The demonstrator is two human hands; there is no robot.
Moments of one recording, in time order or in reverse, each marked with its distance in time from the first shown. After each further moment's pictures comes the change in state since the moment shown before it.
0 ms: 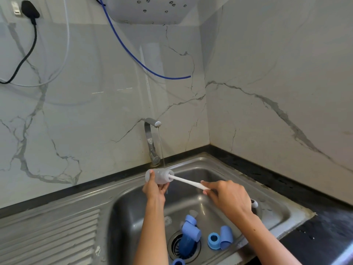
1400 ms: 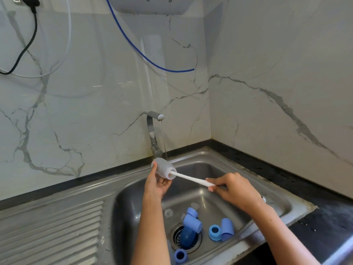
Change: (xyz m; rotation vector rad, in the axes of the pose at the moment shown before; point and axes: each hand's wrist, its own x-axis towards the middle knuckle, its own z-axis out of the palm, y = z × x) left_hand -0.004 0.017 -0.011 -0.014 -0.140 -0.254; right_hand 0.004 0.014 -0.009 0.132 -0.136 -0.111
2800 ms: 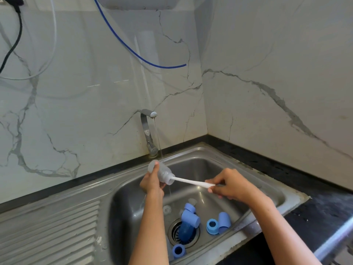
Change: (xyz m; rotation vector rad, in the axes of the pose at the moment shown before) left_hand -0.003 -0.023 0.006 0.260 0.305 0.306; right_hand 0.004 0.017 -0.003 0.222 -0.200 0.144
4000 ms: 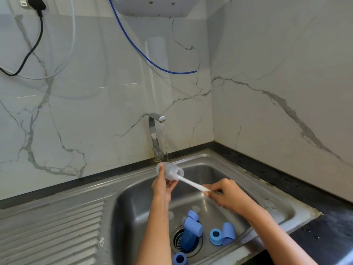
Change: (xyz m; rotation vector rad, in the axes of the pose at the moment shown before) left_hand -0.002 -0.003 0.003 -0.102 -0.249 -0.074; right_hand 0.008 -0.013 0.023 0.095 0.060 -0.034
